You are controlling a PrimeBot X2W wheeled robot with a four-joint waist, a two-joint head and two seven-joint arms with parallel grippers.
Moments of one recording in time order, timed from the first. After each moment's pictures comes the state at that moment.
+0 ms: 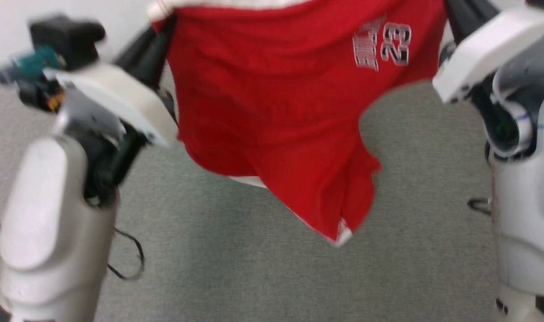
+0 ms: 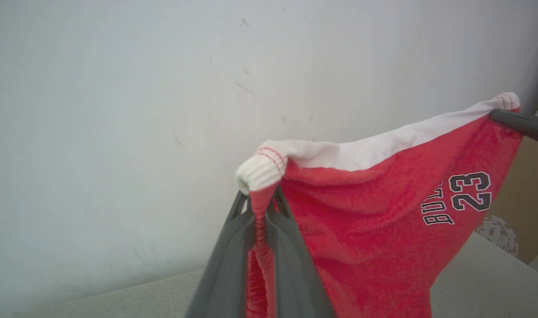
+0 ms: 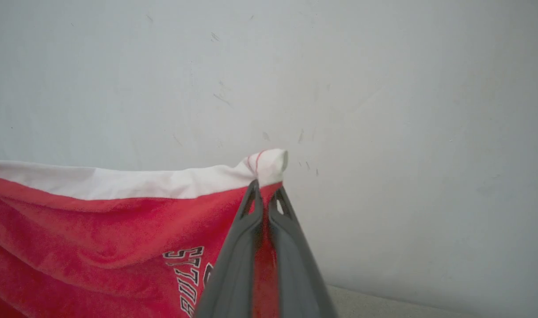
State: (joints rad) left arm -0.62 0.28 -0.19 -0.06 -0.48 -0.05 0.33; right arm -0.74 -0.05 0.00 0.07 0.20 0.13 0.41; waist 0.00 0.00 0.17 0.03
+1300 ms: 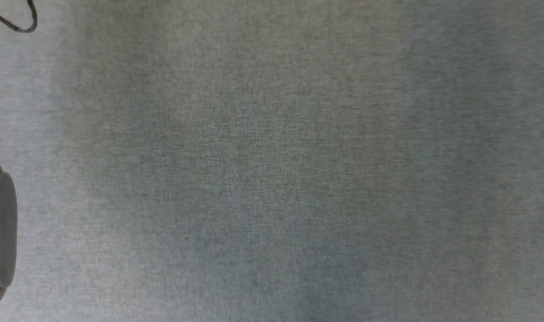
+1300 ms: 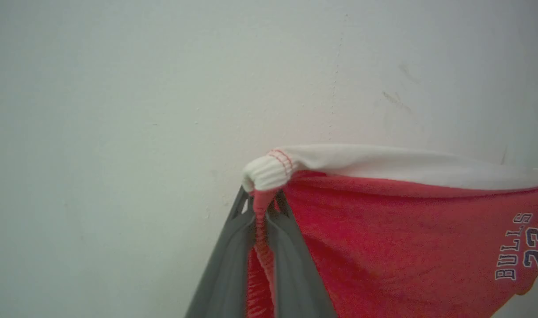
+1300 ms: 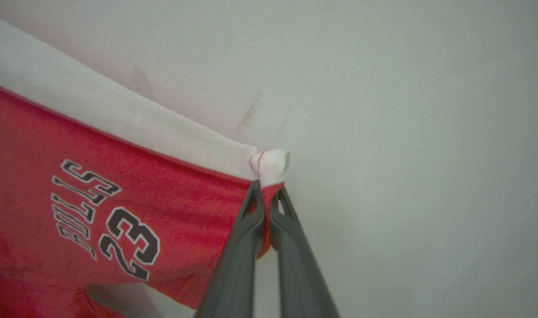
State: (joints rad) left arm -1.53 0.35 -0.16 0.47 -0.35 -0.10 -0.13; right arm -1.62 -0.05 -0.02 0.57 -0.24 0.13 0.21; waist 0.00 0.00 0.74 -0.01
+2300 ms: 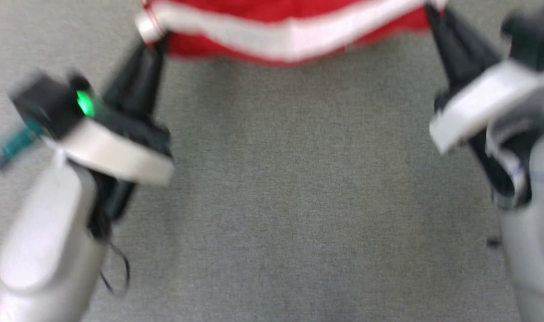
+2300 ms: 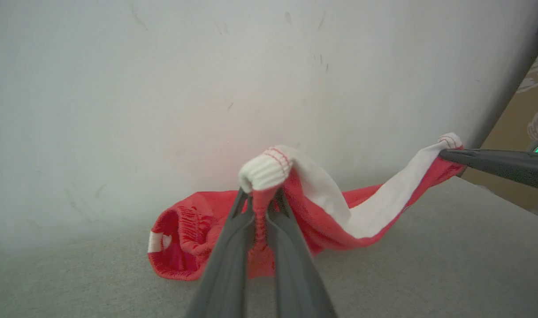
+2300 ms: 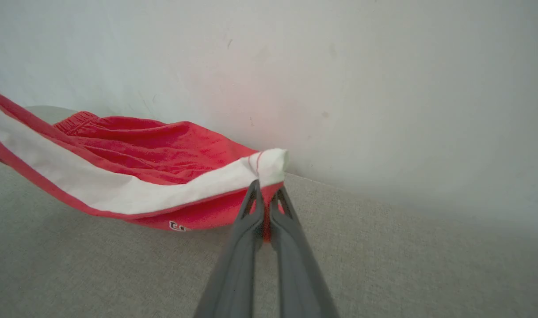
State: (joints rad) left arm -0.62 0.45 -0.34 -0.01 -0.56 -0.10 -0.15; right arm -0.66 -0.19 0.15 -0.03 0.24 0.13 0.29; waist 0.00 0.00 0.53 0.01
